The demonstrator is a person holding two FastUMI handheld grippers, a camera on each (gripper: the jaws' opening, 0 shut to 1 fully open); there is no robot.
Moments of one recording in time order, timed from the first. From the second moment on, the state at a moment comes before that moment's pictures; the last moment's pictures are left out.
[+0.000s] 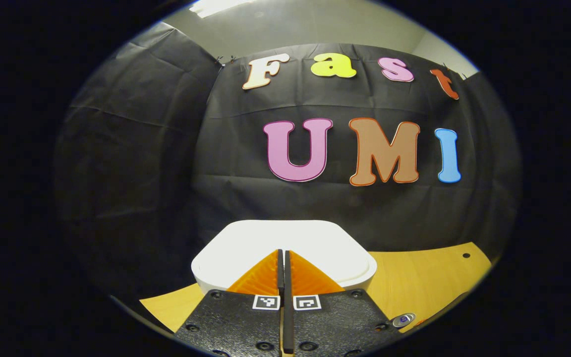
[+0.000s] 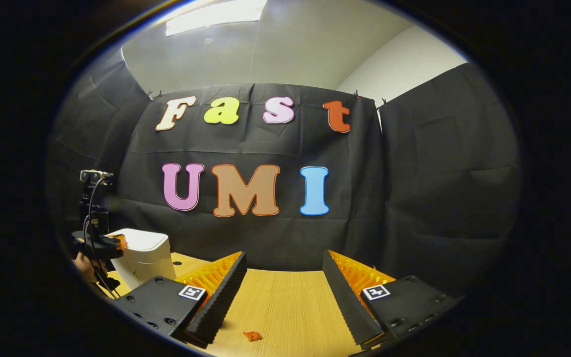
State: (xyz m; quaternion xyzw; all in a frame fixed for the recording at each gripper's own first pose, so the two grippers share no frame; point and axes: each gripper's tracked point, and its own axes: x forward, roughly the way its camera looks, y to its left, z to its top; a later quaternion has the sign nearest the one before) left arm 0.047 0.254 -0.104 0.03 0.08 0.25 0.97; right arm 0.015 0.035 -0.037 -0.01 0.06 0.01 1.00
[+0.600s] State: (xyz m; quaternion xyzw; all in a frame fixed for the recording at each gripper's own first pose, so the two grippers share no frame) left arm 0.036 0.231 -0.033 0.02 0.00 0.22 0.98; right arm 0.018 0.034 -0.021 0.00 0.03 0.02 1.00
